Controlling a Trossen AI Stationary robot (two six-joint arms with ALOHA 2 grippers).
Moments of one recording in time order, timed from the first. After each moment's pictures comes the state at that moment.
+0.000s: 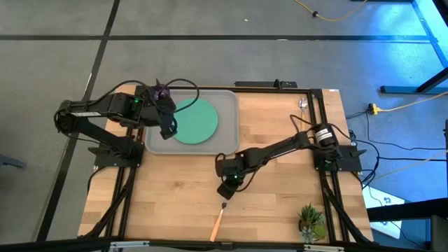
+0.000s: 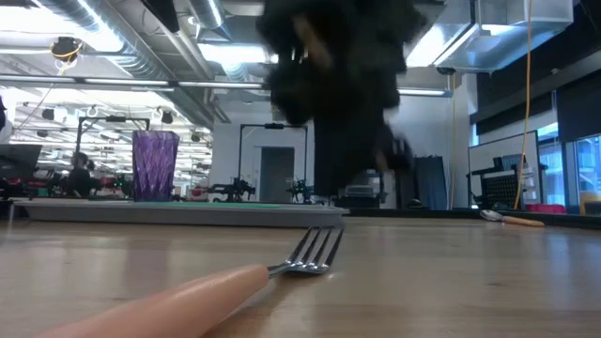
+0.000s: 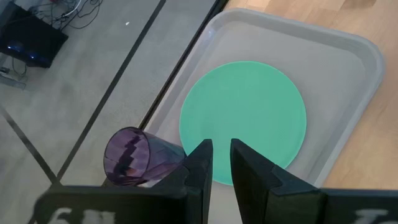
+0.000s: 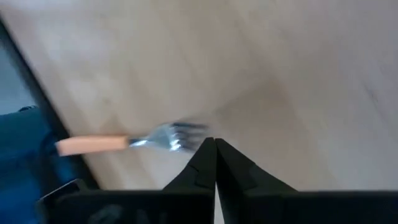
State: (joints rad) left arm -0.06 1.21 1.49 -1.40 -0.64 -0.41; right arm 0.23 2.07 1.48 -0.55 -0.30 0.91
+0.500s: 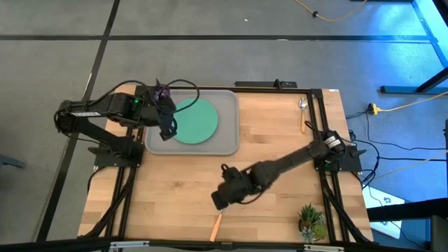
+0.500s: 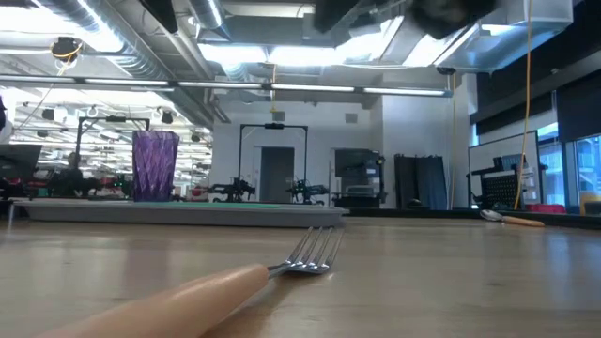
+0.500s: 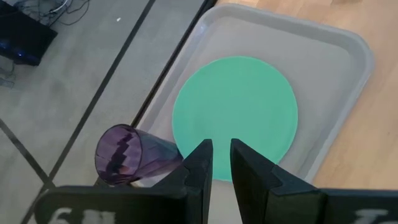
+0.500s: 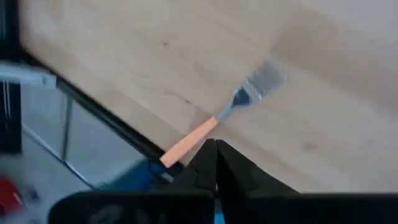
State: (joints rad) left arm -0.06 1.21 1.49 -1.41 -0.61 -0.41; right arm 0.43 2.04 1.81 -0.85 0.00 1.58
